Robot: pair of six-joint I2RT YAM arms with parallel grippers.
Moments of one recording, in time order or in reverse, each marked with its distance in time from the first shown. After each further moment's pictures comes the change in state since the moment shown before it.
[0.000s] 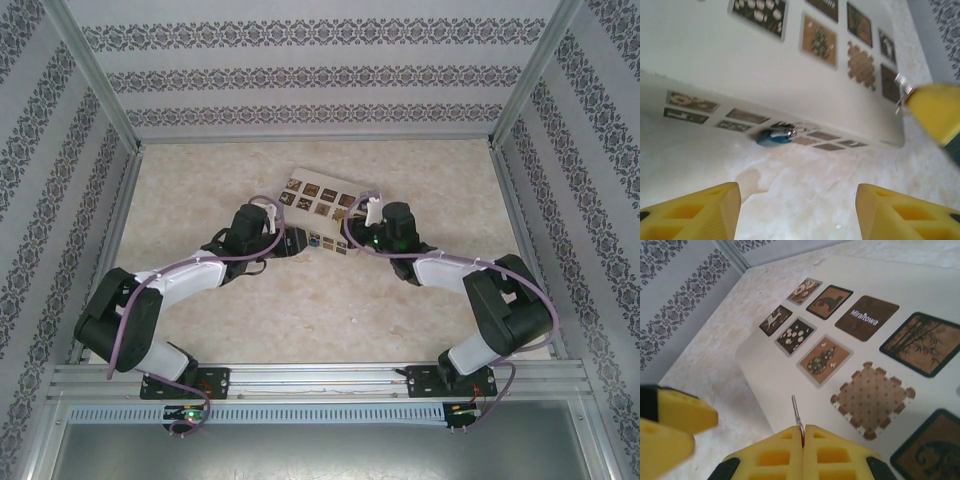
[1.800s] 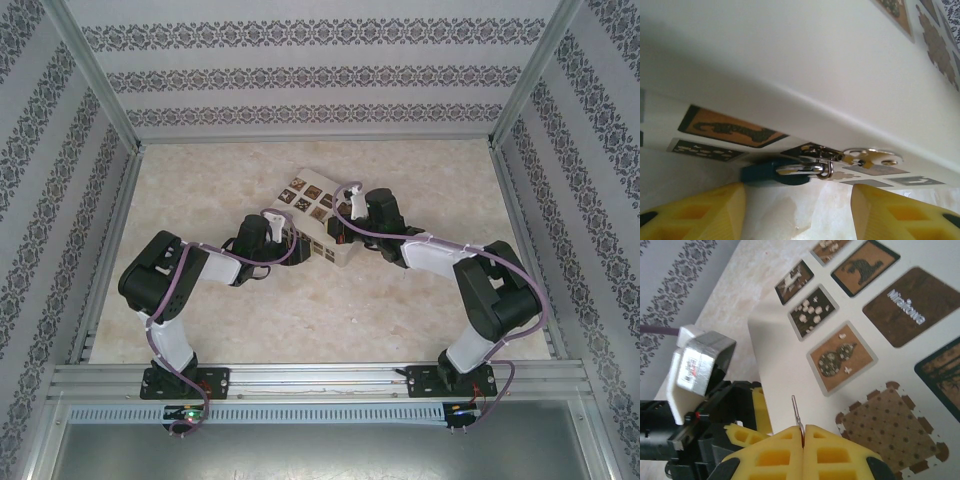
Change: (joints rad) left arm 0.059 0.332 -0.052 0.434 0.182 0.115; right arm 0.045 0.098 0.181 -0.251 -0.075 0.039
